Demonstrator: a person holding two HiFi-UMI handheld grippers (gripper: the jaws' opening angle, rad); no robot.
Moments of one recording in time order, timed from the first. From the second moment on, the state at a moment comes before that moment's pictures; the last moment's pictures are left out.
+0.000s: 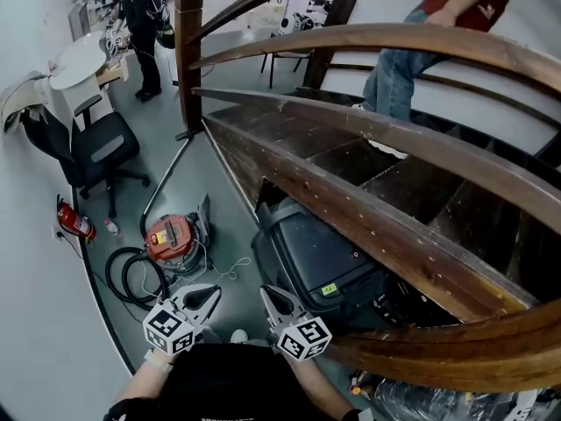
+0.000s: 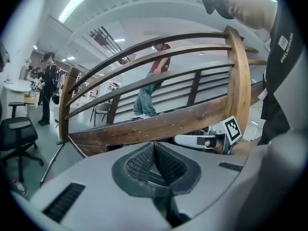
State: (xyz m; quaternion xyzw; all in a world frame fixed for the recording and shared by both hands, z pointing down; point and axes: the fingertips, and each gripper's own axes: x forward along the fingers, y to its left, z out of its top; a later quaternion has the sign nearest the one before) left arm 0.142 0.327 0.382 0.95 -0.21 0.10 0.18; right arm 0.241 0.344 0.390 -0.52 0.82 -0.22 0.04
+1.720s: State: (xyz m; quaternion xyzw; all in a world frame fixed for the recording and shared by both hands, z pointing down) left arm -0.002 0.028 0.437 0.90 -0.32 0.08 0.27; right arm 0.089 0.019 0.414 -0.39 0.88 -0.24 -0.09
